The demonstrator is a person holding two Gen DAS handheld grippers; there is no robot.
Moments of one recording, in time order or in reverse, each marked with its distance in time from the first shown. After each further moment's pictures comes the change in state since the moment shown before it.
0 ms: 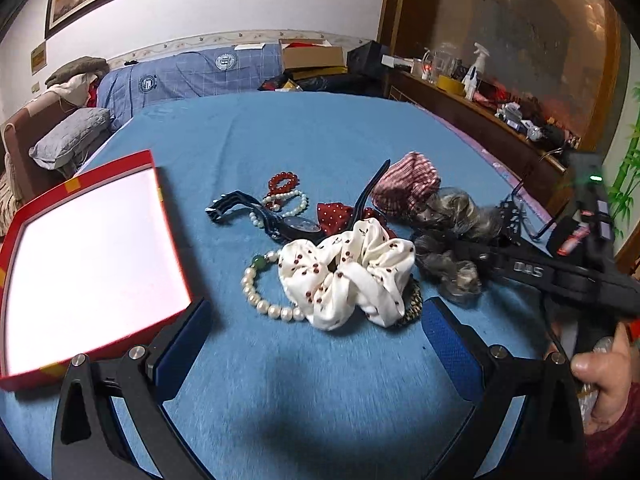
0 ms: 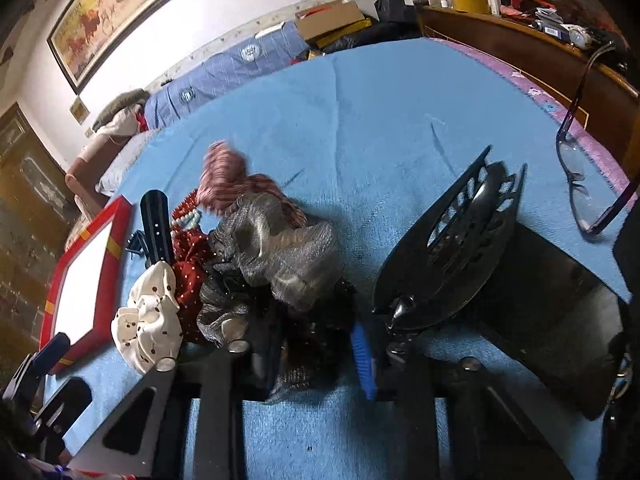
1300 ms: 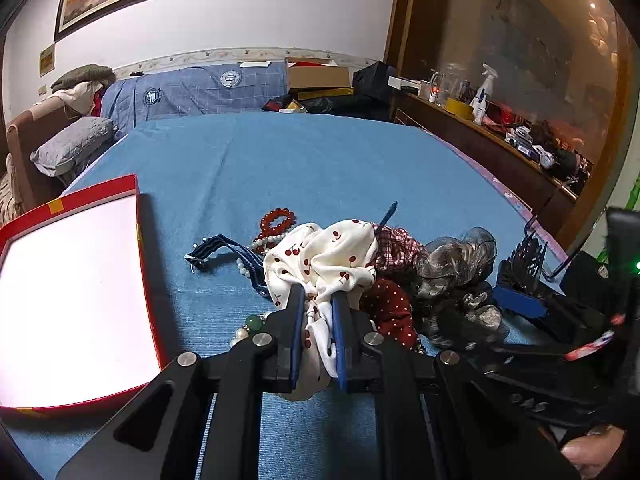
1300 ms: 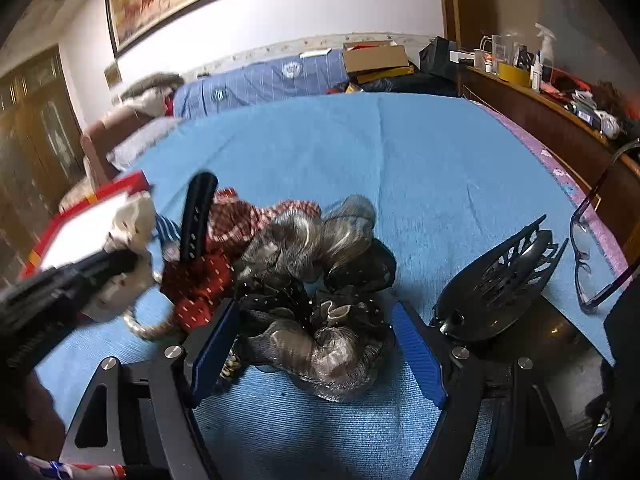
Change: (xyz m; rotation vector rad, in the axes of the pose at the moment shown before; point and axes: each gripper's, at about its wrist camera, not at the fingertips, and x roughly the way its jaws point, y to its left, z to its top) left arm 0.030 0.001 0.025 -0.028 -0.088 0.001; right arm 0.005 0.036 -0.007 -0.256 -0.095 -0.060
